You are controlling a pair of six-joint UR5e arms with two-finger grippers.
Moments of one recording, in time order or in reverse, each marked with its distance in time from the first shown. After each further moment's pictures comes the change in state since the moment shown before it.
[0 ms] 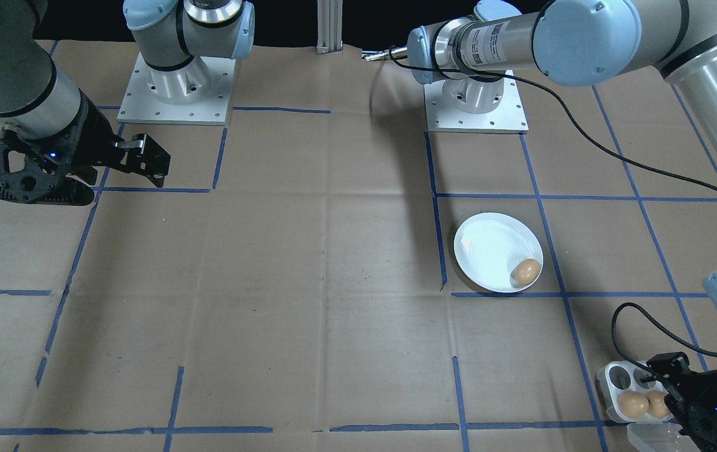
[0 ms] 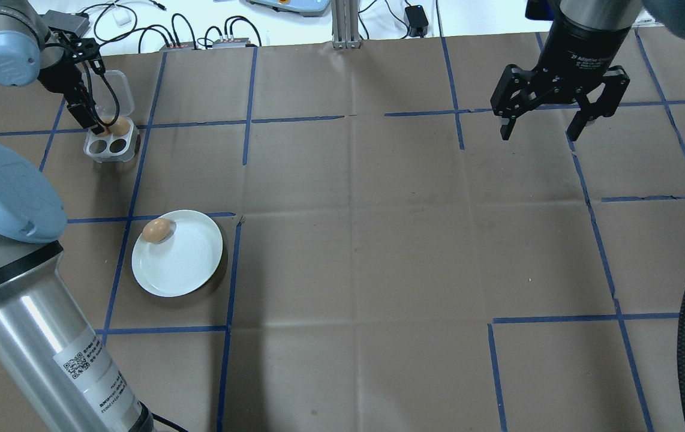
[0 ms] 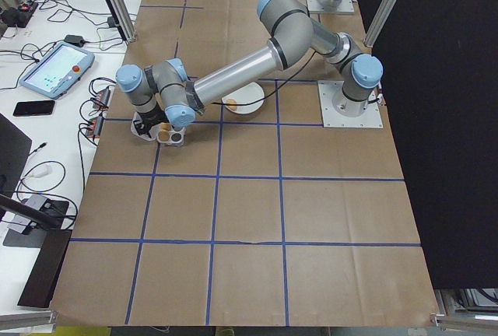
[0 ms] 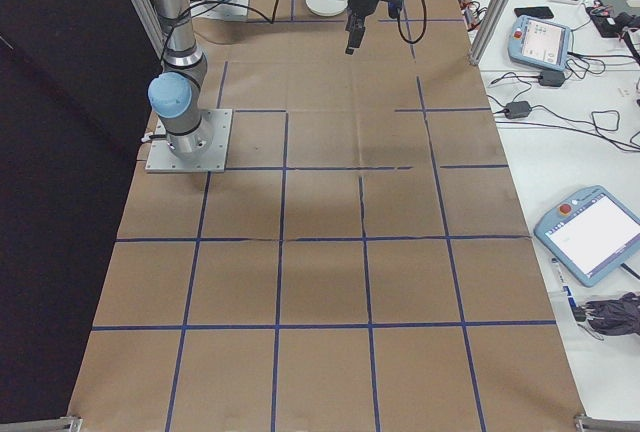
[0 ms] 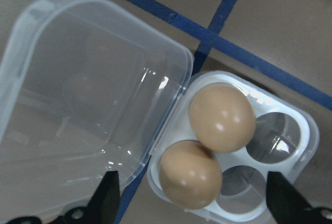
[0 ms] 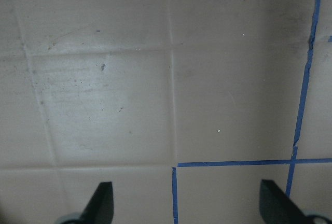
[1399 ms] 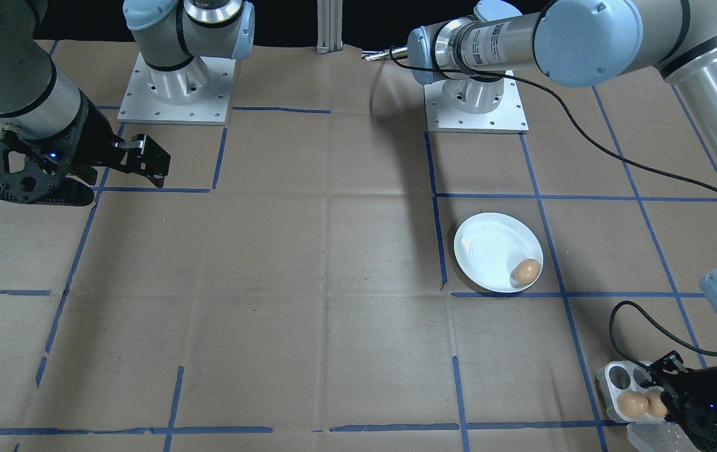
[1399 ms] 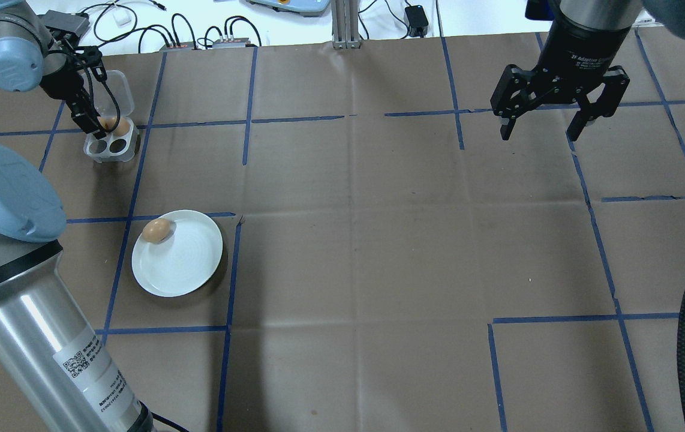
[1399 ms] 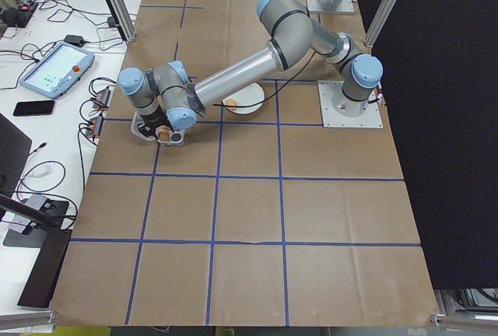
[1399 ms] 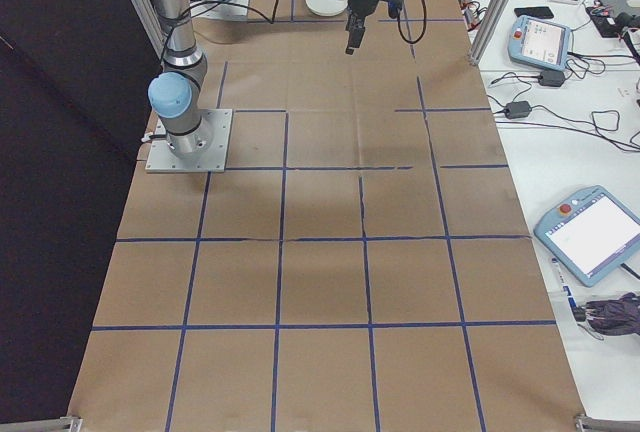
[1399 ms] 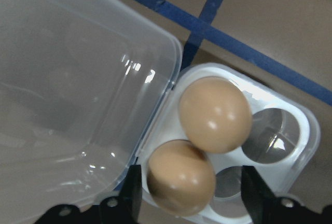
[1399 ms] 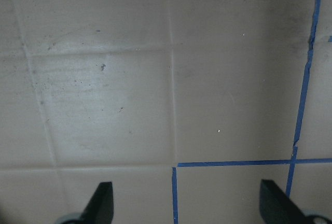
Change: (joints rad) left arm 0.004 -0.001 -0.015 -0.001 0.009 0.002; right arm 0.000 0.000 0.000 0.000 0.000 0.000
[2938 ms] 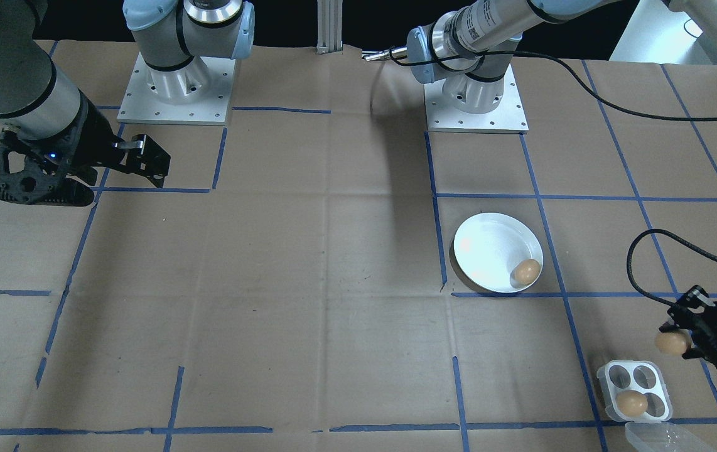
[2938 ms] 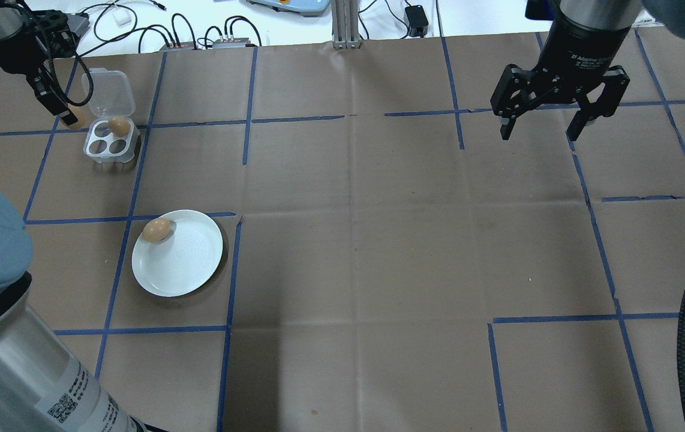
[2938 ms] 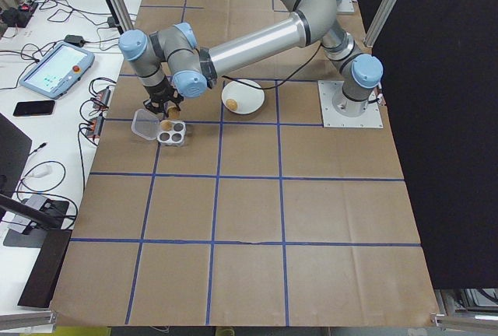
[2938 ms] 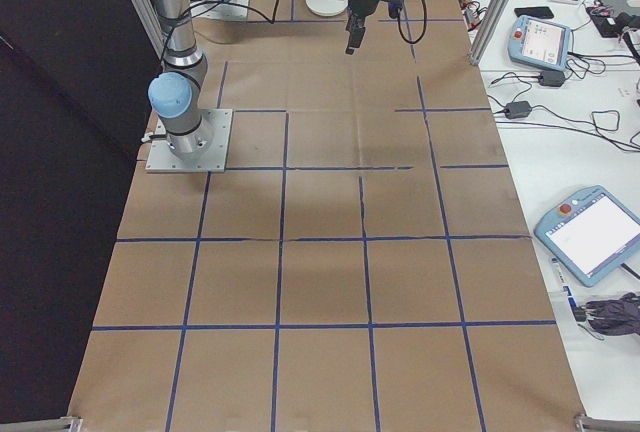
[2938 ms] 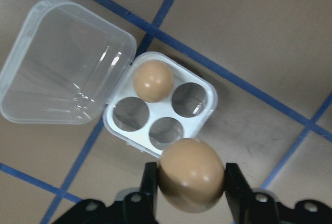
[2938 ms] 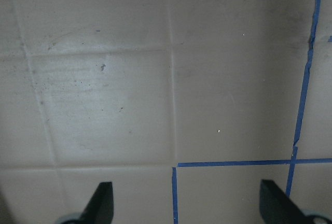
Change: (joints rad) left arm -0.014 0.266 -0.101 -0.248 0.008 -0.161; right arm 0.000 0.000 0.000 0.000 0.000 0.000
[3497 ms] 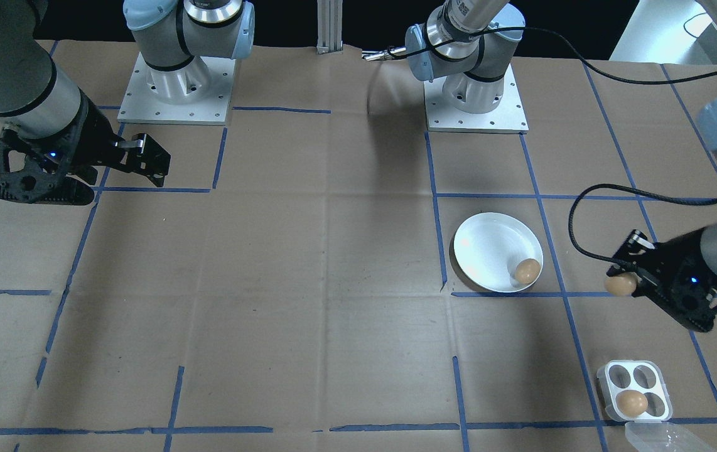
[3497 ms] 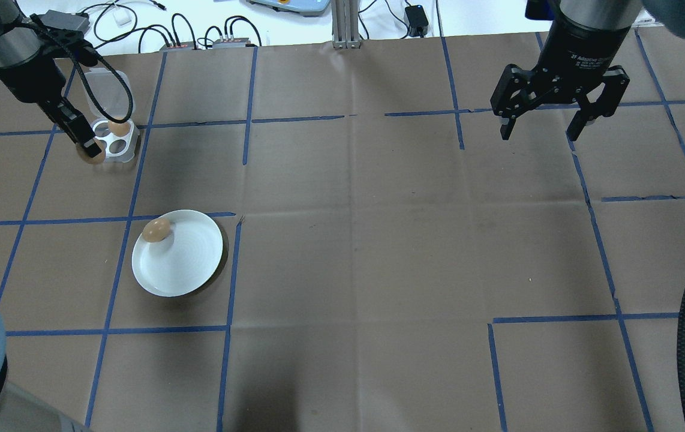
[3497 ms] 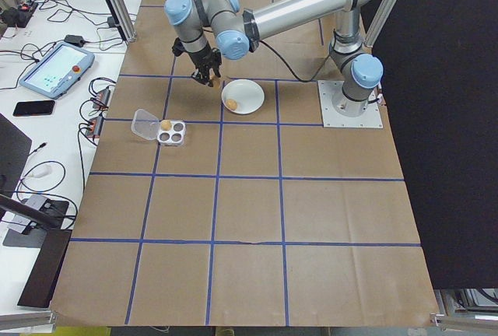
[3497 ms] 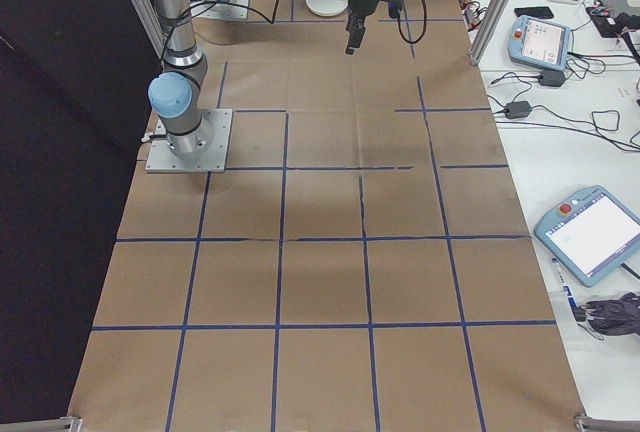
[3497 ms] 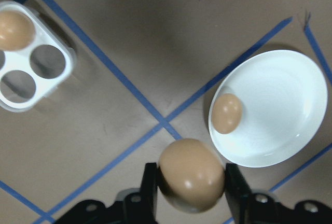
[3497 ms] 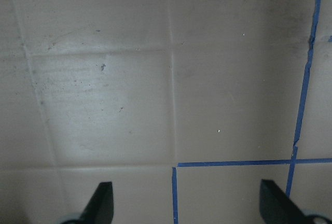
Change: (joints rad) left arm -0.089 0.329 -0.421 0.025 -0.015 -0.572; right arm 0.000 0.000 0.000 0.000 0.000 0.000
